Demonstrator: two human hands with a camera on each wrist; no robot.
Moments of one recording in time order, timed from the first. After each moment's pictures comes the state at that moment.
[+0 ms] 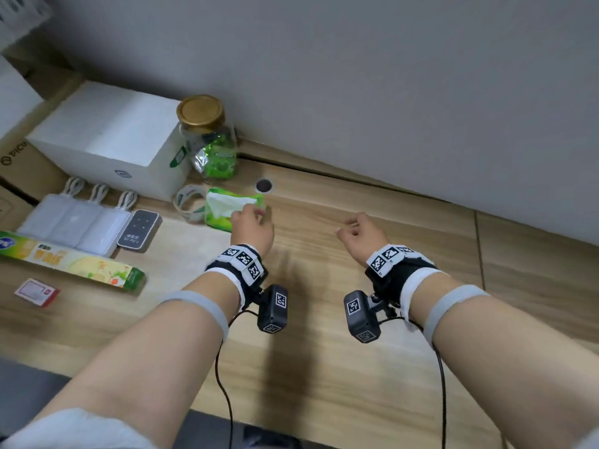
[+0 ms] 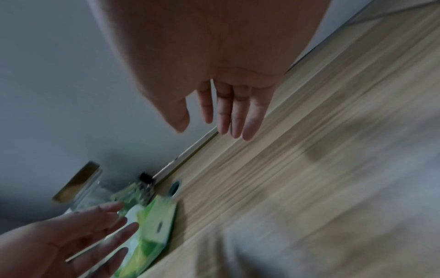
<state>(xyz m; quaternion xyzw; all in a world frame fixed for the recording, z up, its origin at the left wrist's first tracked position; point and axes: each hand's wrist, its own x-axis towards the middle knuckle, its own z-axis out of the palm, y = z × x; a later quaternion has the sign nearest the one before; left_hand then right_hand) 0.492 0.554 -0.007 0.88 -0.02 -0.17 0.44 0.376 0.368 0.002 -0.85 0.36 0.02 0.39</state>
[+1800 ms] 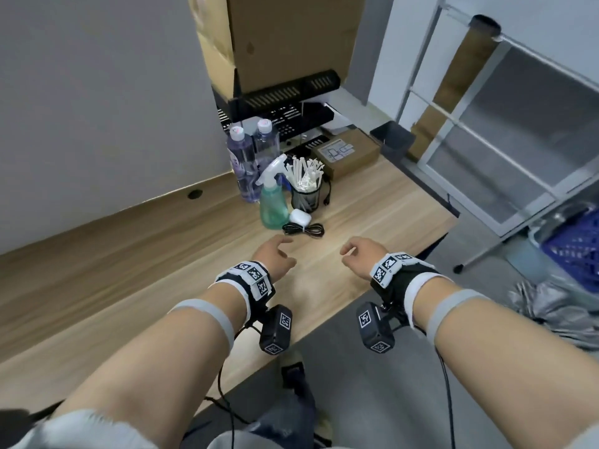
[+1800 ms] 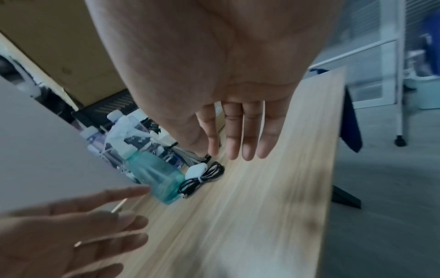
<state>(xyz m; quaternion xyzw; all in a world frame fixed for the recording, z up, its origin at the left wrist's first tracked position) -0.394 -0.195 -0.010 0.74 -0.46 -0.44 0.21 -0.604 -0.252 0.008 -0.69 0.63 0.02 0.34</state>
